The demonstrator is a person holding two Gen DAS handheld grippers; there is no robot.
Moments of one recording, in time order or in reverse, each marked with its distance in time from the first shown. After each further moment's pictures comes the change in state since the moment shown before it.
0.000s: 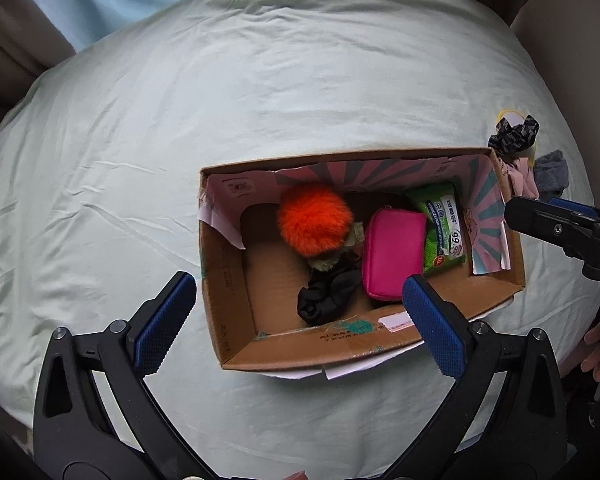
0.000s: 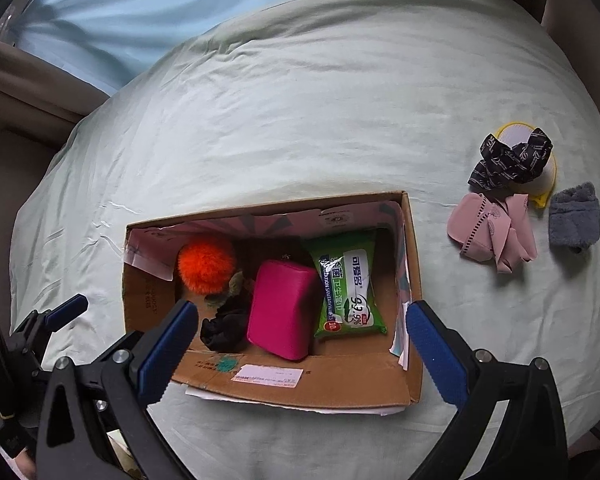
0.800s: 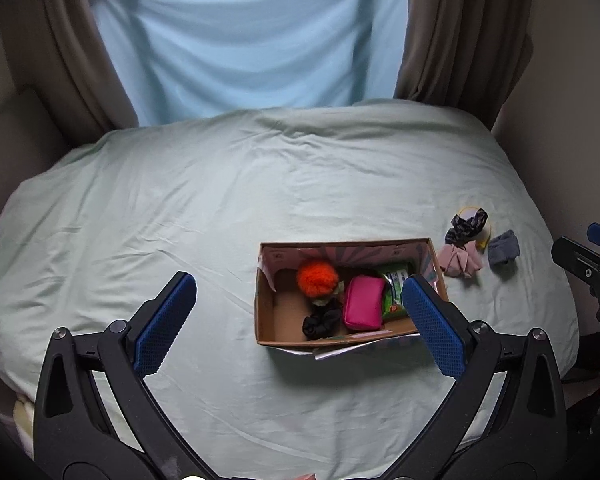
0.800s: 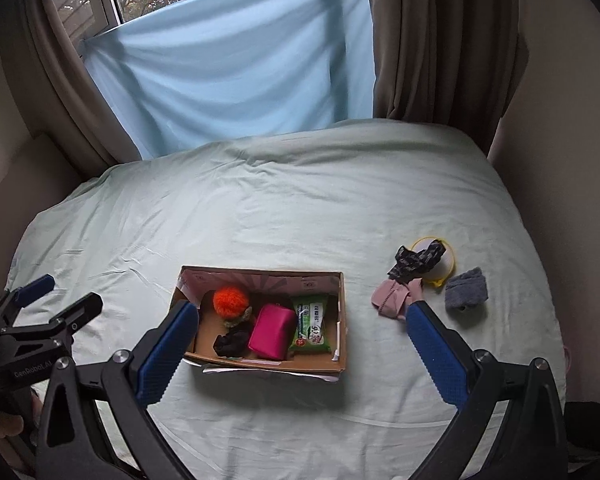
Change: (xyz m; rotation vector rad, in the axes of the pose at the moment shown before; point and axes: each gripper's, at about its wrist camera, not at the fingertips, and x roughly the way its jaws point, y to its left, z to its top) left arm -0.217 -0.006 -0.052 -0.091 -0.380 0.069; right arm -0.216 0.032 -0.080 -0.163 -0.406 -0.132
